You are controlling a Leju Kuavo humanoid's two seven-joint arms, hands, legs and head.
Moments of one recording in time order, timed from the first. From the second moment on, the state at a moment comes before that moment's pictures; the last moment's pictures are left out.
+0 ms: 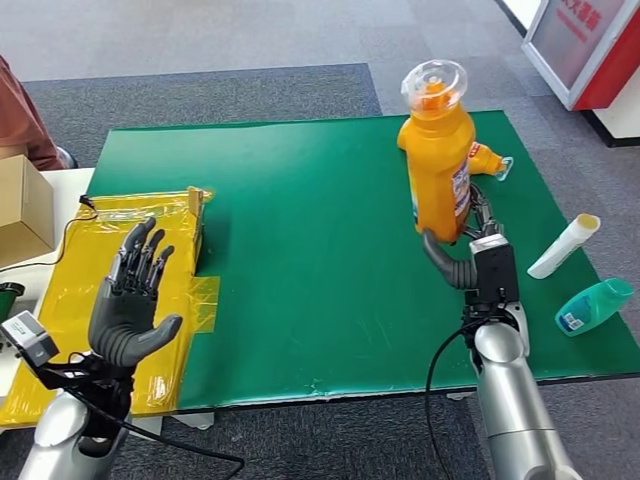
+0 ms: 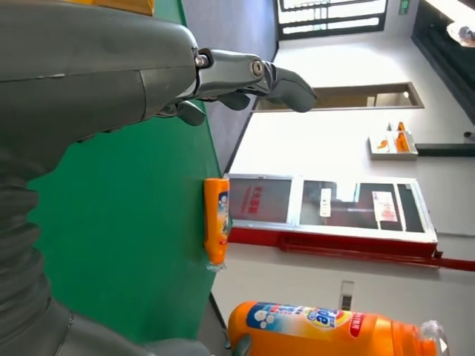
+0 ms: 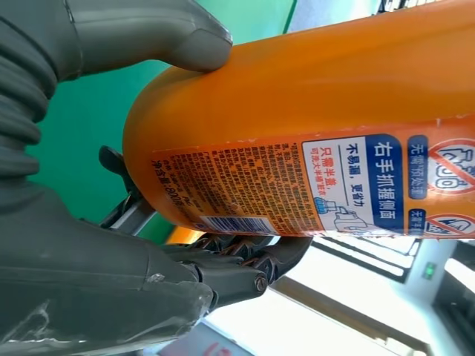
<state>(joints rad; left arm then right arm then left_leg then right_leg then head) -0.04 0.05 -0.16 -1.66 0.28 -0.28 -0.34 -0.30 -0.01 0.01 -1.25 0.30 -0.13 -0.48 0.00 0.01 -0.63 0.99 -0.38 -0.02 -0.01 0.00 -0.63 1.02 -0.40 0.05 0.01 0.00</state>
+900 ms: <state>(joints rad) -0.27 0.04 -0.42 -1.57 0.51 -0.47 -0.22 -0.25 0.06 0.42 -1.44 0.62 -0.29 -0.55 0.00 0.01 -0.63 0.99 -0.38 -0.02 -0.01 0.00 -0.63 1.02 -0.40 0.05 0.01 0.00</state>
